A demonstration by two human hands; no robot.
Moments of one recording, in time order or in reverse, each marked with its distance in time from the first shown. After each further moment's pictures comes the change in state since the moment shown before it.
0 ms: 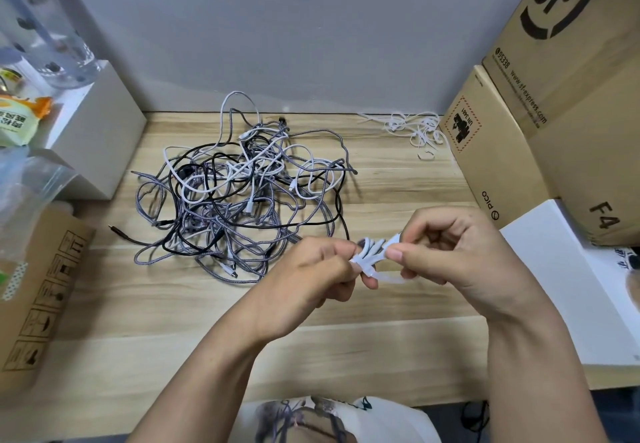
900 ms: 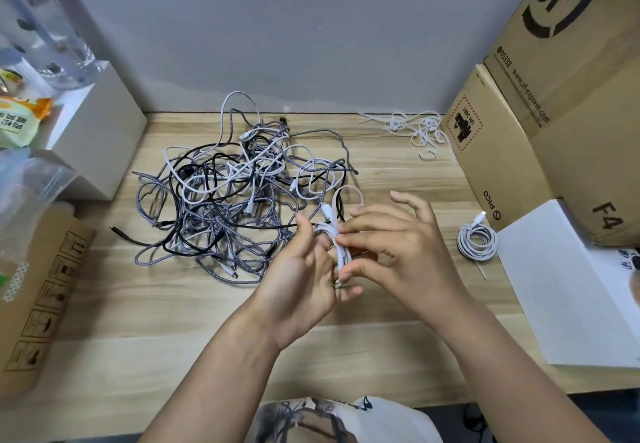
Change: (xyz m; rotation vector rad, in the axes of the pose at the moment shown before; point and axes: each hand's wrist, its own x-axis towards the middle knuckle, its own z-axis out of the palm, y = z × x) left_hand 0.016 -0.025 0.007 -0.875 -0.001 -0.090; right_hand 0.027 0.043 0.024 -0.870 0.095 -0.584
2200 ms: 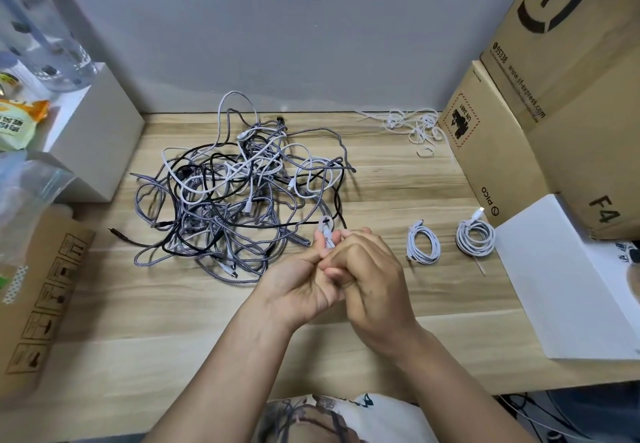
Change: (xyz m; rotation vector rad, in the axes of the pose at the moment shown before) left_hand 0.017 0.001 -0.007 -0.623 0.315 -0.211; right_hand -0.024 -0.022 0.049 0.267 0.326 0.011
